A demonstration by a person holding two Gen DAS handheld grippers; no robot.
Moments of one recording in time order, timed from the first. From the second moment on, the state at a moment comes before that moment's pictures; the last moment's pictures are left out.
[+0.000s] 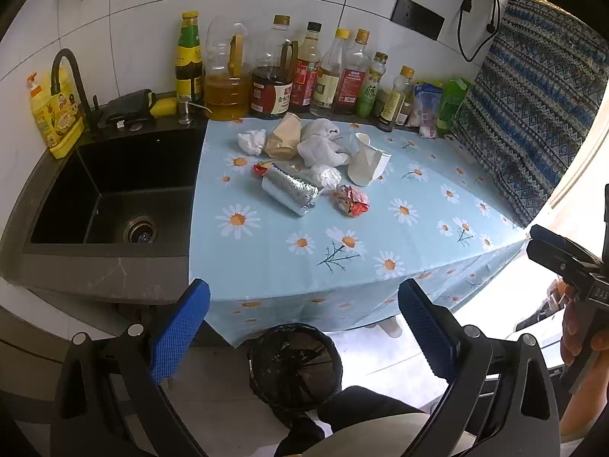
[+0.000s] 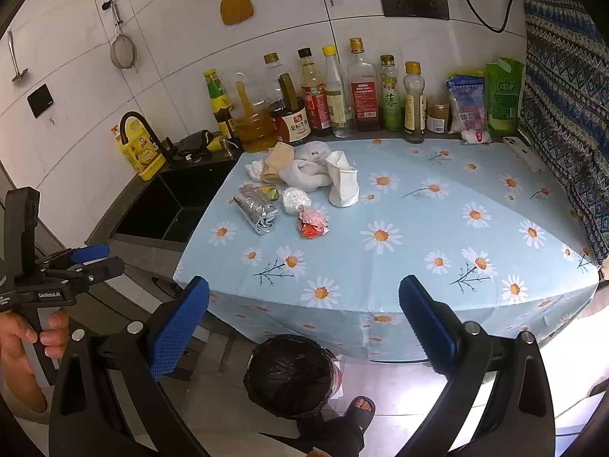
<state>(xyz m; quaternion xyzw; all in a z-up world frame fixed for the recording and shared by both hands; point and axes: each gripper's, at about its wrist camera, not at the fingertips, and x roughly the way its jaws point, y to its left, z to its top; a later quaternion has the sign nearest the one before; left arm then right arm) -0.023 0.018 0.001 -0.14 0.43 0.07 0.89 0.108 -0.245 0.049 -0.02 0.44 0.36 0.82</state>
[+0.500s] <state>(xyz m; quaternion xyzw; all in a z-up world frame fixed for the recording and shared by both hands) -0.022 0.028 0.002 -0.15 0.43 0.07 0.89 0.108 -0.240 0.049 -0.03 0.45 0.35 0.82</state>
